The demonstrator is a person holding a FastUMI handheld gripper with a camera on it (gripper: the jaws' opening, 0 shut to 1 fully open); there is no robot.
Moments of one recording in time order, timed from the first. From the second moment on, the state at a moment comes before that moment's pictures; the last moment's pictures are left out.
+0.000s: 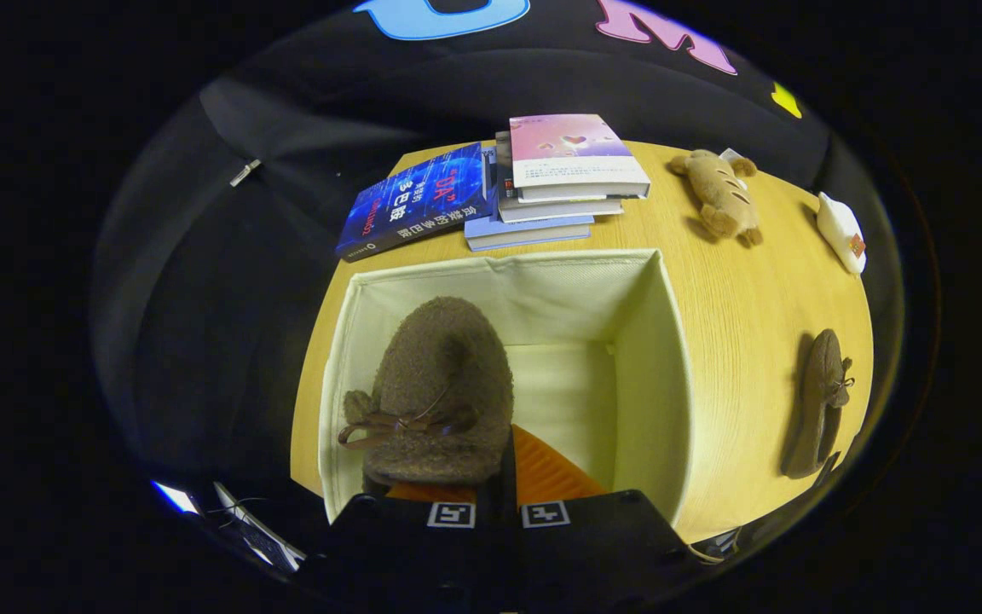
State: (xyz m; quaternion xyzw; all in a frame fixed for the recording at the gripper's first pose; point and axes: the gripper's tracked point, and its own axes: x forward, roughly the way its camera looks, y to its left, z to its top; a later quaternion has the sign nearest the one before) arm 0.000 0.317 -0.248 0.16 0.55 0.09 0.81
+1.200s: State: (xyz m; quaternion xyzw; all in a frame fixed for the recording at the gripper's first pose) arm -0.027 0.272 -0.180 0.20 0.50 0.15 0.83
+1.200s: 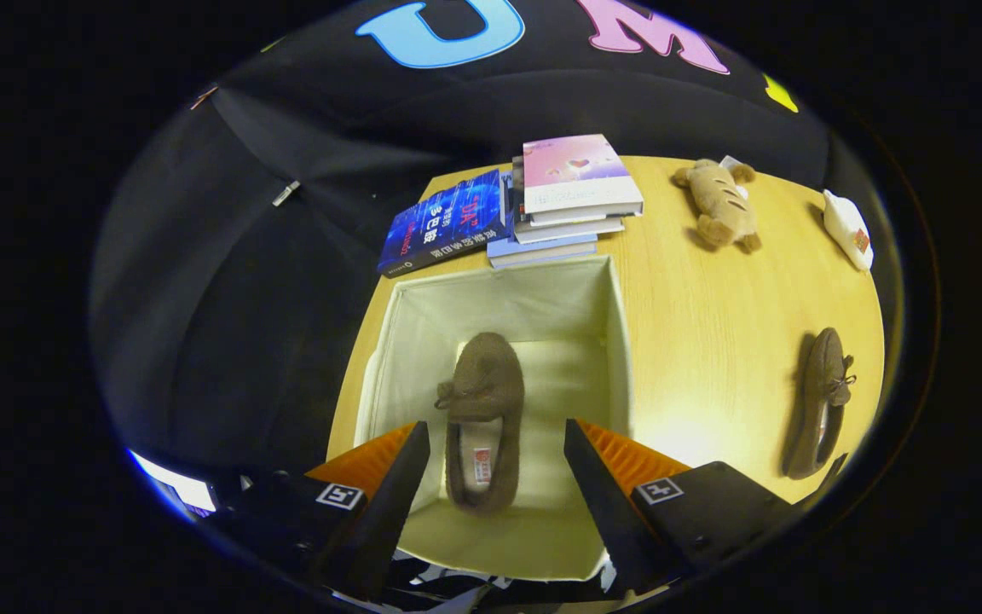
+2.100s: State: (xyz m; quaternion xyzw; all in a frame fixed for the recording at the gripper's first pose) arm -0.095 -0.070 -0.261 0.09 0.50 0.00 0.86
